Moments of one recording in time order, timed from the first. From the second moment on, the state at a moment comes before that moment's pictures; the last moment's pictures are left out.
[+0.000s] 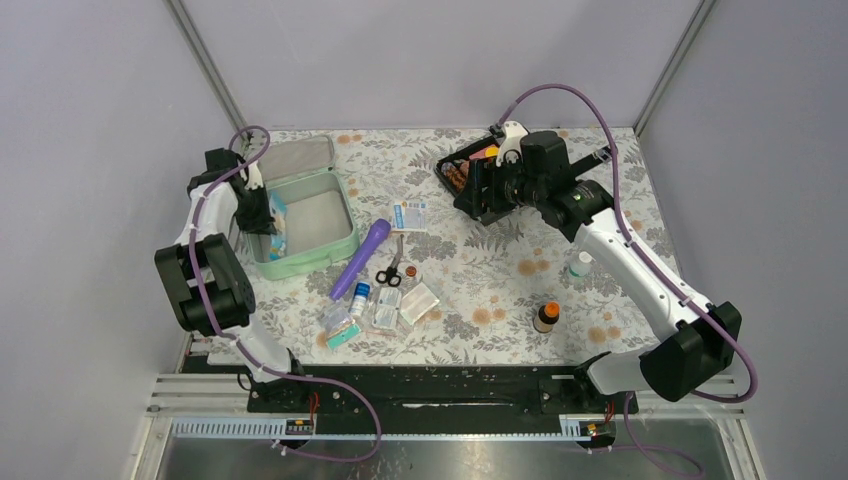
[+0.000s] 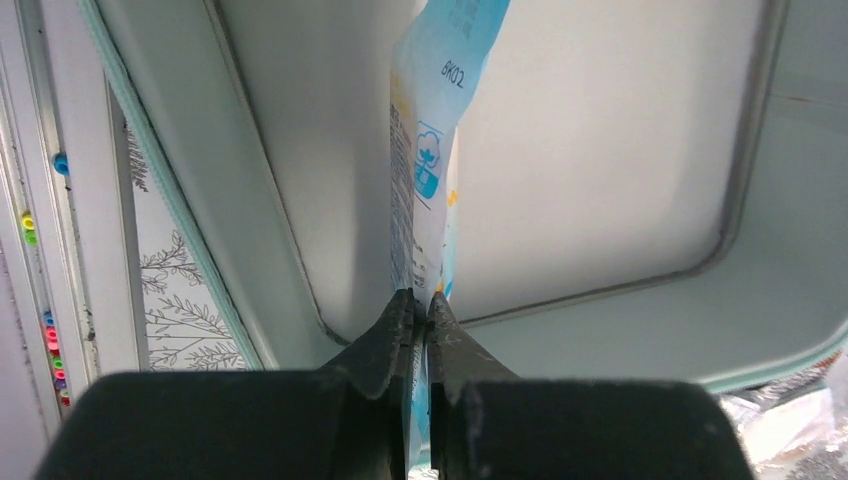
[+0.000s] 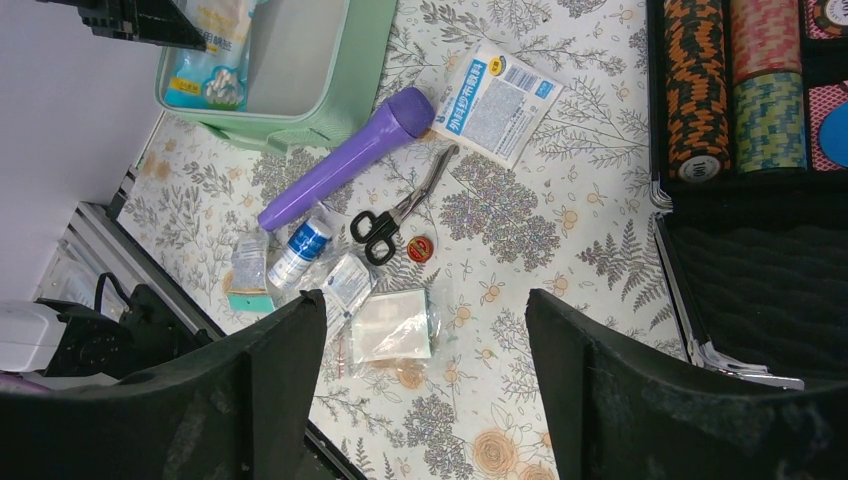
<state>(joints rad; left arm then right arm) 0.31 1.72 1.36 -0.80 0.19 0.04 0.50 1.38 1.35 -0.52 -0.30 0.28</state>
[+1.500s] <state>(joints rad) 0.36 1.80 1.34 -0.69 0.10 -0.08 0.50 1.39 1.35 -0.54 -0.30 0.28</state>
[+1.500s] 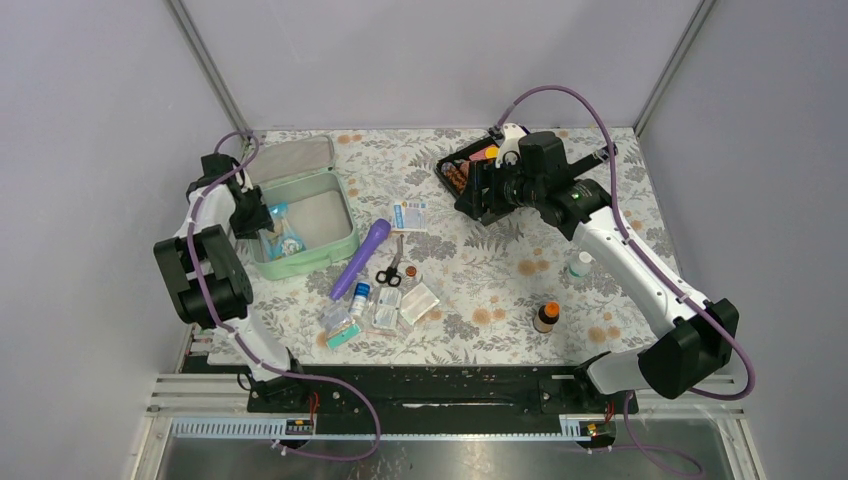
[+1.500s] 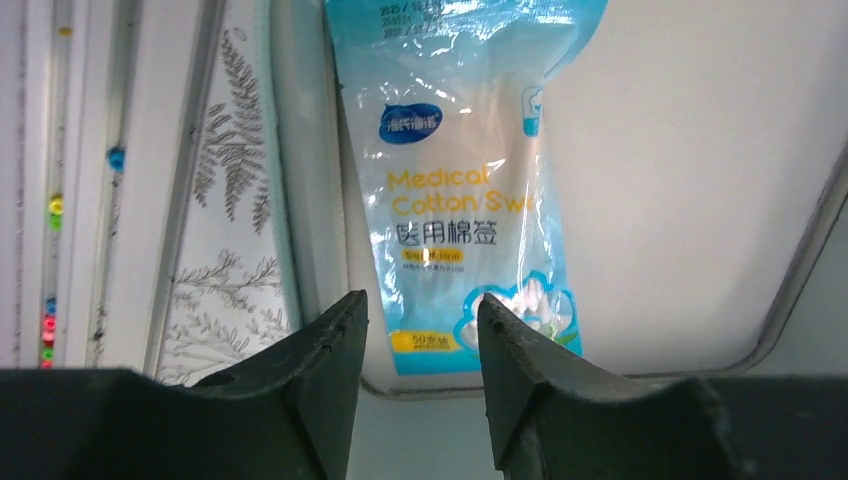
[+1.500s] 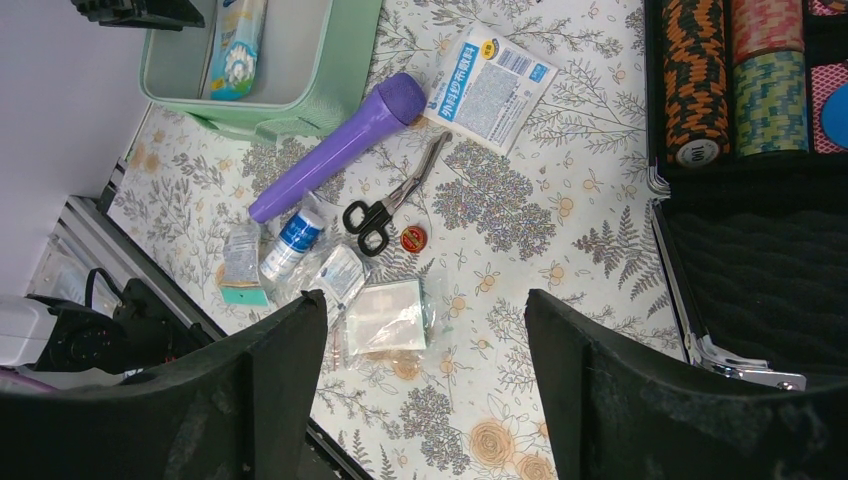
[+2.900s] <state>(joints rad) -0.15 1.25 0.92 -0.57 0.51 -0.03 0.49 1.06 0.96 -1.21 -0.16 -0.65</state>
